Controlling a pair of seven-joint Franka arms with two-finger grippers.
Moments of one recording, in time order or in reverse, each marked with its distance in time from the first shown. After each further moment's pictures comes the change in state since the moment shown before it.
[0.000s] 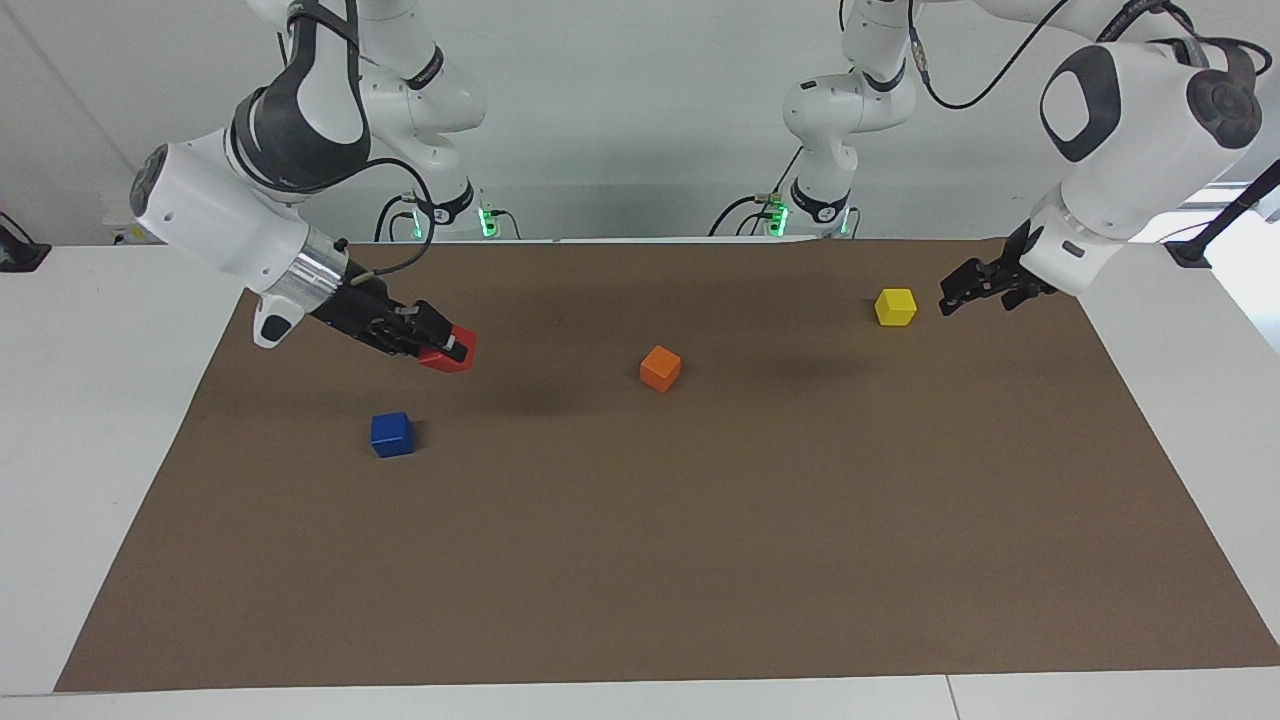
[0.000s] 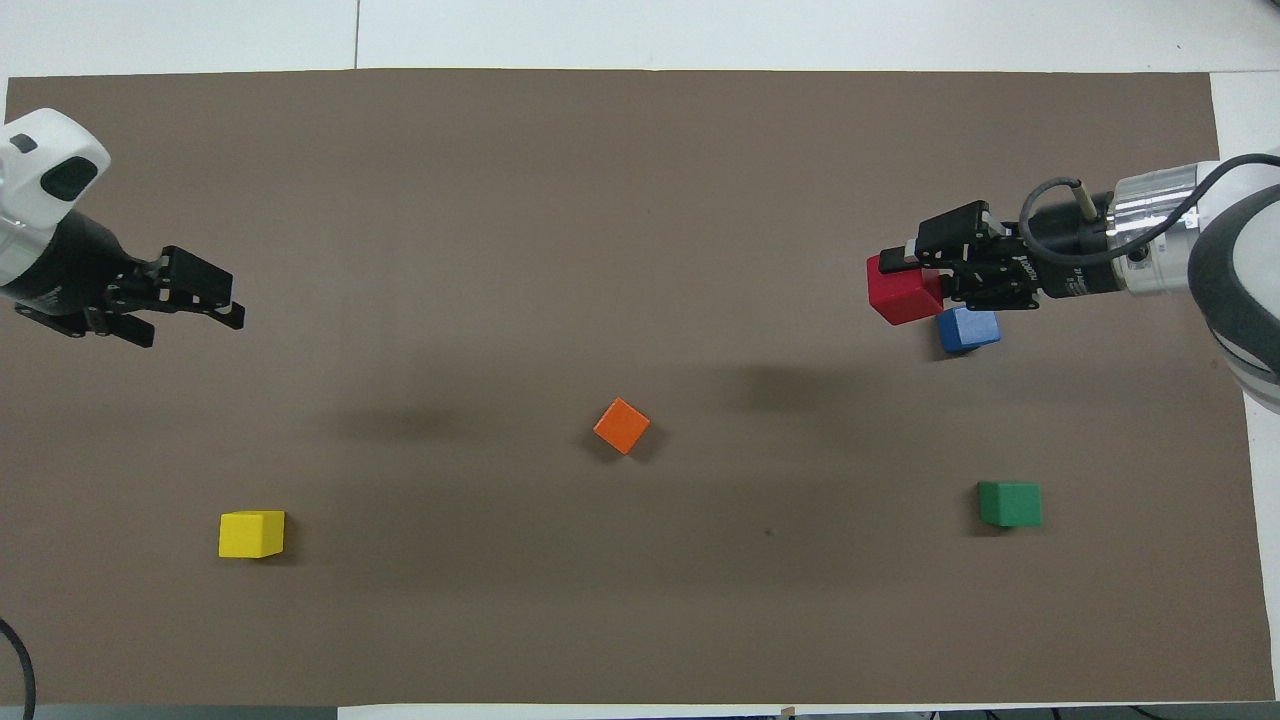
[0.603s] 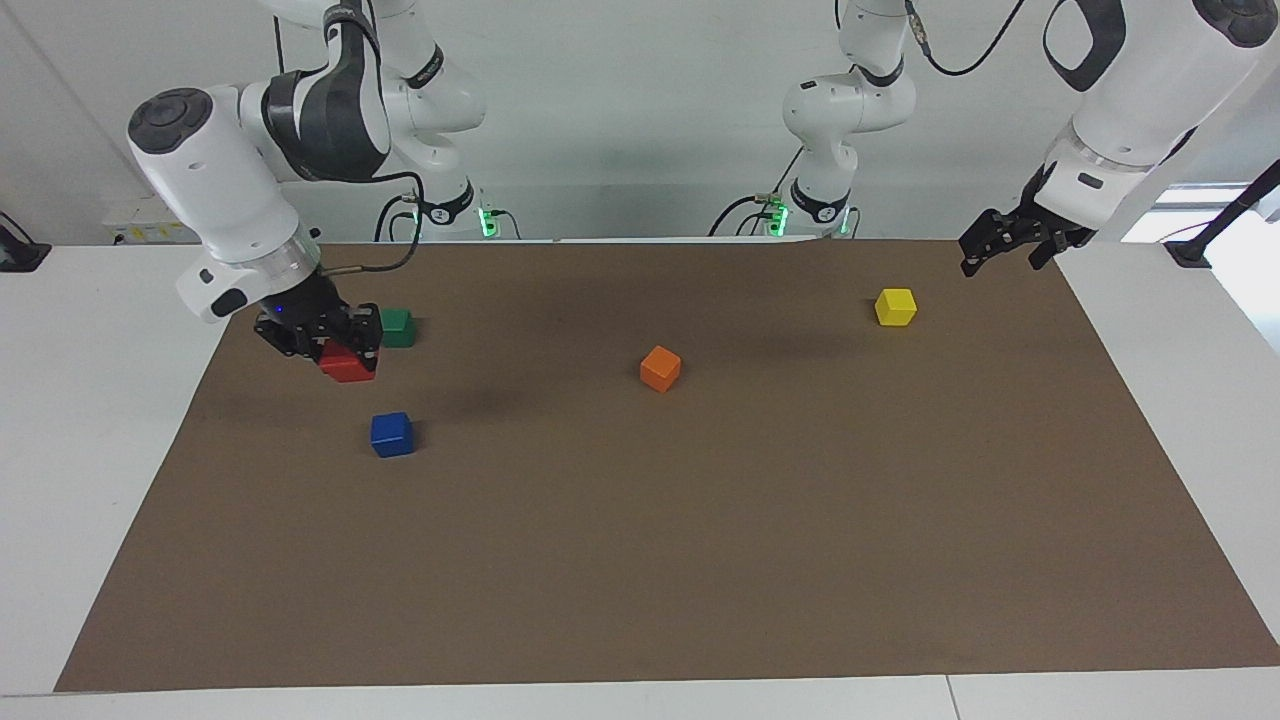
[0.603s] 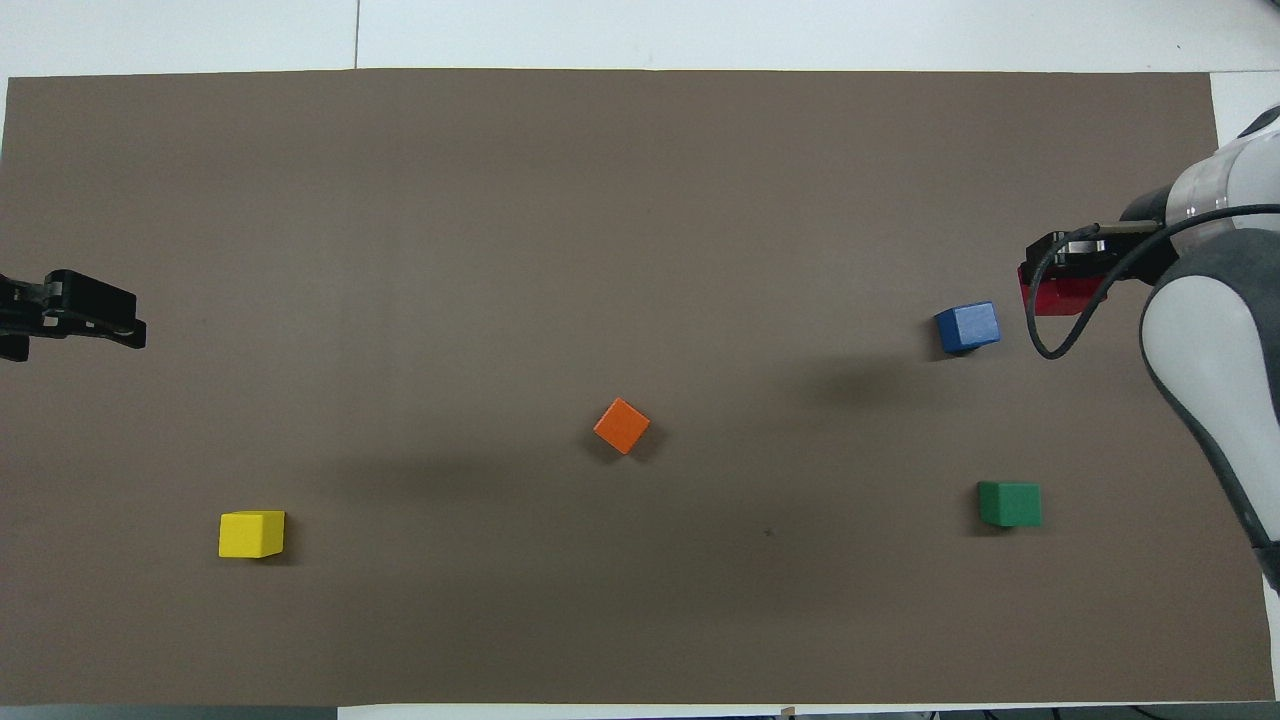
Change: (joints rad) left arm -0.007 -0.075 -0.005 0.000 0.023 -0.018 0.006; right arm -0.002 0.013 0.000 0.037 -0.485 0.063 -0.113
